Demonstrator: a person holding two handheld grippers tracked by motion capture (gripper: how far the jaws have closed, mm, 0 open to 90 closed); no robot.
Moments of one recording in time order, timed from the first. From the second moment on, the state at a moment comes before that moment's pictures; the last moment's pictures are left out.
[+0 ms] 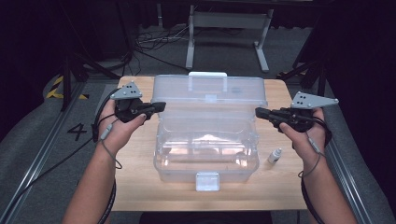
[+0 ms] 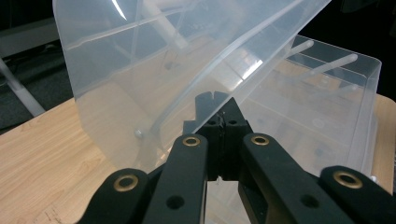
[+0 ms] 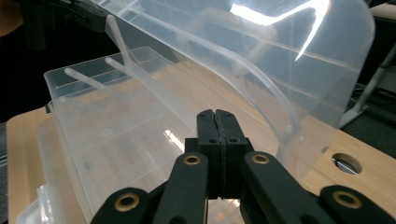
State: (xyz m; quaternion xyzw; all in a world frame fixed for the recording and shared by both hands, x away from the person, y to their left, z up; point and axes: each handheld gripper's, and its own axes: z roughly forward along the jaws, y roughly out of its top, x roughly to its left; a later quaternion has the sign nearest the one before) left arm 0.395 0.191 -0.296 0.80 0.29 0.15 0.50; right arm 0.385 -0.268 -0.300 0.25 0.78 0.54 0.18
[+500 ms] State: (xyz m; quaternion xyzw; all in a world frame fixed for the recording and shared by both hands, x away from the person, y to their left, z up) left arm 0.395 0.190 -0.295 0.80 0.29 0.15 0.50; right arm 0.365 -0.287 -0.293 0.28 0.76 0.53 0.25
